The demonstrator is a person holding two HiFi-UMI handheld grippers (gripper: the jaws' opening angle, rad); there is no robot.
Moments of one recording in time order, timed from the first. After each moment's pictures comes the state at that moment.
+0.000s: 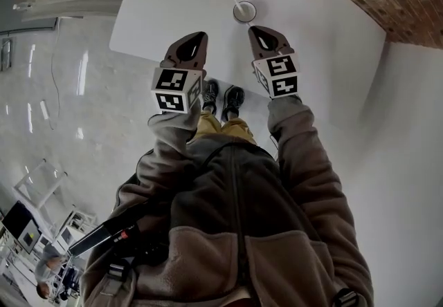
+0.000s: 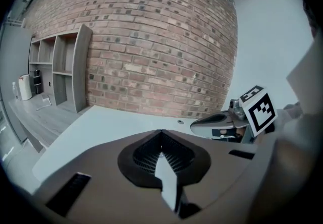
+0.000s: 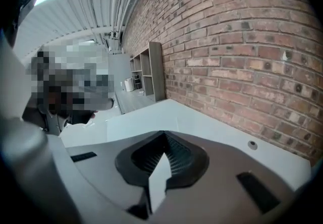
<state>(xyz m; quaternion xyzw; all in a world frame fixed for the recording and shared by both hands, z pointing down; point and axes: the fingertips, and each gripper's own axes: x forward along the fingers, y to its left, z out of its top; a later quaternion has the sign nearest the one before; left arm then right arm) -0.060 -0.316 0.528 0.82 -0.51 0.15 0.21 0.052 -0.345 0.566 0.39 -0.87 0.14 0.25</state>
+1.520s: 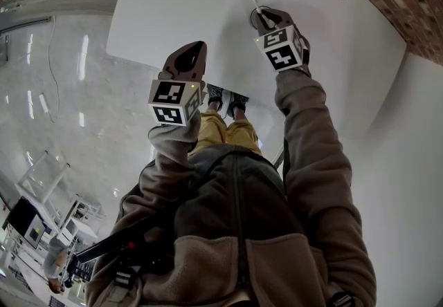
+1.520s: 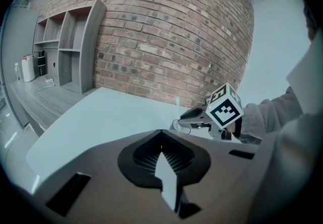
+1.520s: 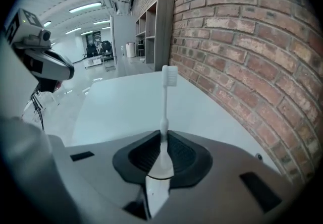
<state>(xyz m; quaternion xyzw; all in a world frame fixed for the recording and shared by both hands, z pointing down) -0.101 -0.340 0.607 0.80 -0.51 0.17 0.28 0.029 -0.437 0.690 0.34 -0.83 0.11 0.42</state>
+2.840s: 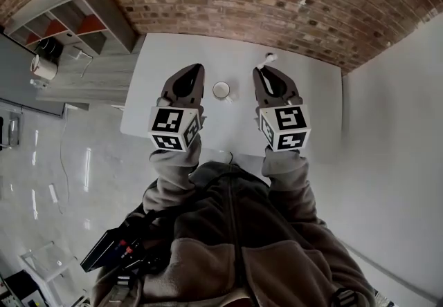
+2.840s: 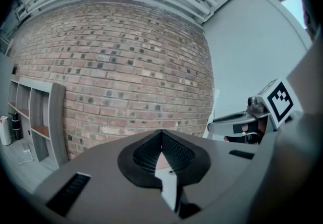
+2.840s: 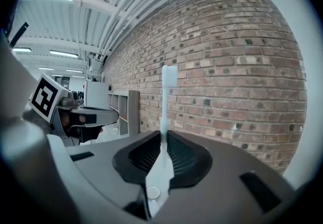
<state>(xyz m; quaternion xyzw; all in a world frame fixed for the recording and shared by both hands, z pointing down) -0.018 -0.353 0.307 0.88 -0.46 0.02 0.05 0.116 -0.338 0.316 0.55 -0.82 0.03 0.11</state>
